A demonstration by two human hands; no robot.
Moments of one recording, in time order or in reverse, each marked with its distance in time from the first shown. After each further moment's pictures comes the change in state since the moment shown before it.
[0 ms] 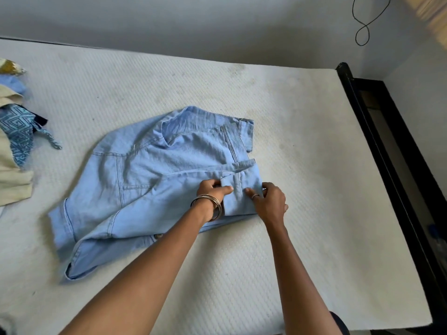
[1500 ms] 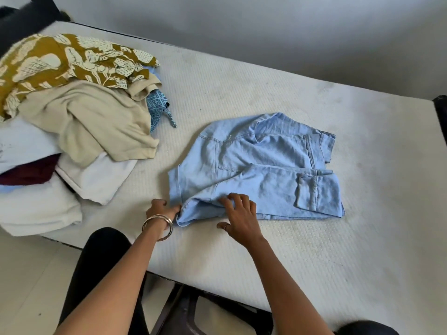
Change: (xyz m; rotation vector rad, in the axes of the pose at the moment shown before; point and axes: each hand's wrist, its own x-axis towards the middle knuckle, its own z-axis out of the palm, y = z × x) left_hand -0.084 -0.106 -0.319 0.281 0.486 -0.307; right_hand -0.173 -0.068 0.149 -0.550 -0.375 -1.007
